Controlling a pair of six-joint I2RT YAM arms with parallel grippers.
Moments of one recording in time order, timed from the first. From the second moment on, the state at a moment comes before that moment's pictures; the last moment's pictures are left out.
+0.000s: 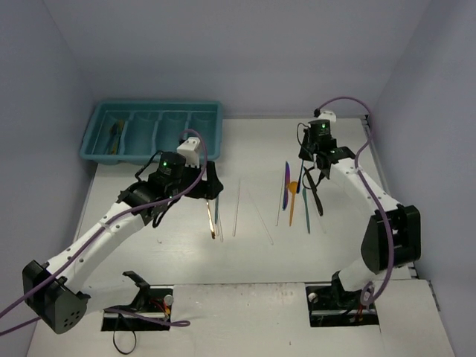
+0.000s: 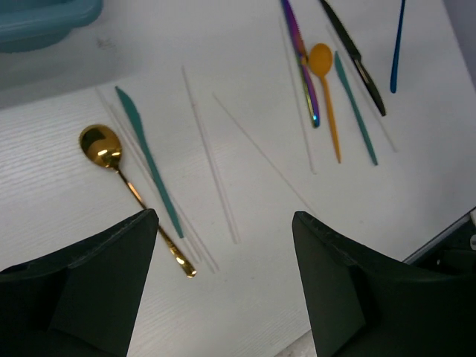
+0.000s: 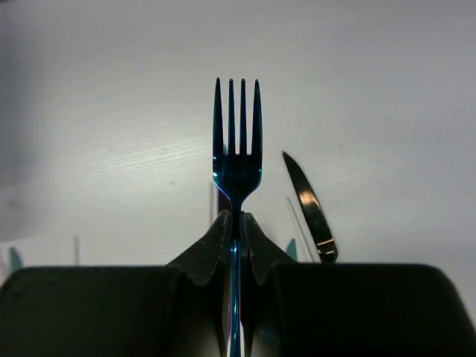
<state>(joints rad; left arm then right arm) -0.59 1.14 1.05 -0.47 0.07 -0.41 0.25 1.56 1.20 -0.31 0.23 0.35</state>
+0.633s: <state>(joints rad) -0.90 1.40 1.21 -0.18 0.02 -0.54 0.46 1.22 1.20 -0.33 0.14 0.57</state>
